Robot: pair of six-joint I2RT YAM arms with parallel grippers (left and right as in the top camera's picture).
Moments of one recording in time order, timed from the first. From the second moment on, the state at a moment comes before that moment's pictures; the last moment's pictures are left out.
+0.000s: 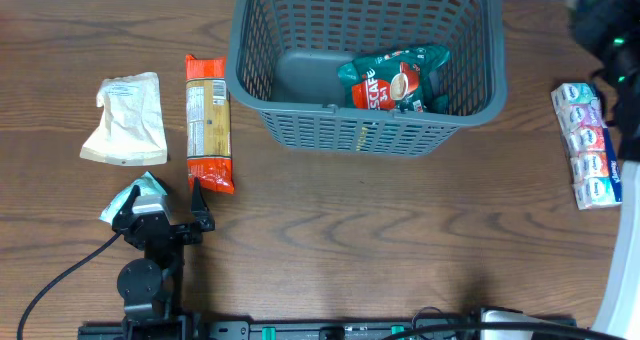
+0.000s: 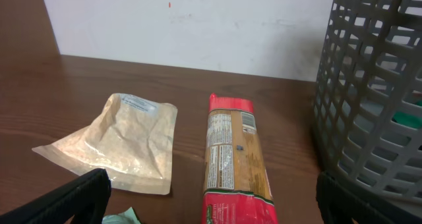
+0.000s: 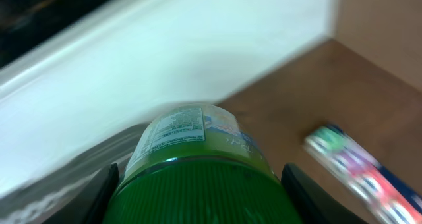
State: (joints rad) left arm 0.07 0.01 0.02 -0.12 -0.01 -0.07; right arm -0.06 1.44 1.96 -0.96 0.15 0.43
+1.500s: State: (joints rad) left arm 0.07 0.01 0.02 -0.12 -0.01 -0.07; right arm 0.33 2.10 1.98 -1.14 0.08 0.17
